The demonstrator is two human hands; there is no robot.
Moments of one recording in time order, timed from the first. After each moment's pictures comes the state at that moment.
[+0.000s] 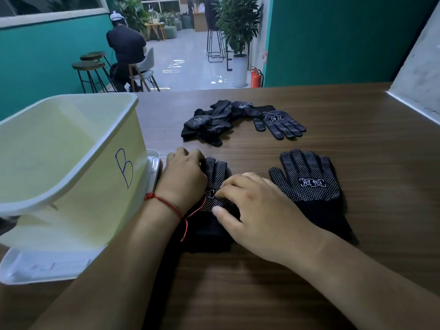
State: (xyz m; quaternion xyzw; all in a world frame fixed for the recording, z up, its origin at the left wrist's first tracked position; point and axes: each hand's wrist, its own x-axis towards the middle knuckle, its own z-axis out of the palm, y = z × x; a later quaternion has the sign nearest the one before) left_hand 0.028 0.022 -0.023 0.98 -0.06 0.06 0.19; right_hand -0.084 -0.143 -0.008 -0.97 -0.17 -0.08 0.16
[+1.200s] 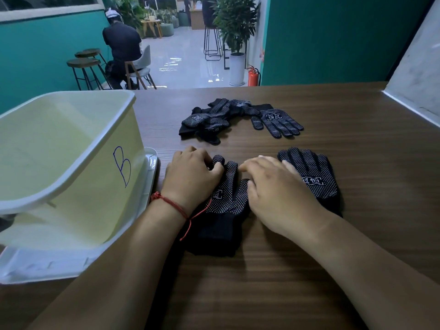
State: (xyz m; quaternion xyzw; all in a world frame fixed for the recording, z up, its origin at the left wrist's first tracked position) left_hand 0.023 0.008 -0.024 0.96 -0.08 0.10 0.24; right_hand -0.060 -0.168 -0.012 -0.99 -0.05 -0.08 0.14
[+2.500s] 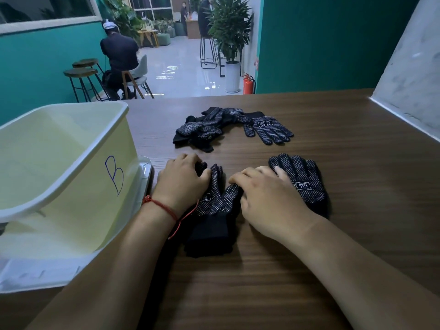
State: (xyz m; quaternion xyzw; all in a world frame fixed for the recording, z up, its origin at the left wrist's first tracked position) left_hand 0.035 0.013 -0.028 0.97 -0.07 0.07 0.21; right_hand -0.061 -0.171 -0.011 -0.99 -0.07 -0.05 0.09
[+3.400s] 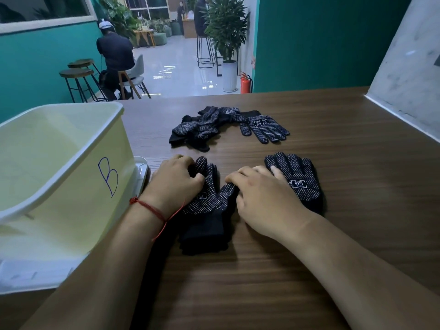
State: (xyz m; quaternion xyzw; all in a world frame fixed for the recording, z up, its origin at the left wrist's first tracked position) left_hand 0.024 0.022 -0.011 0.97 -0.09 0.00 0.23; right_hand -0.058 -0.175 -0.016 -0.99 -0.07 -0.05 0.09
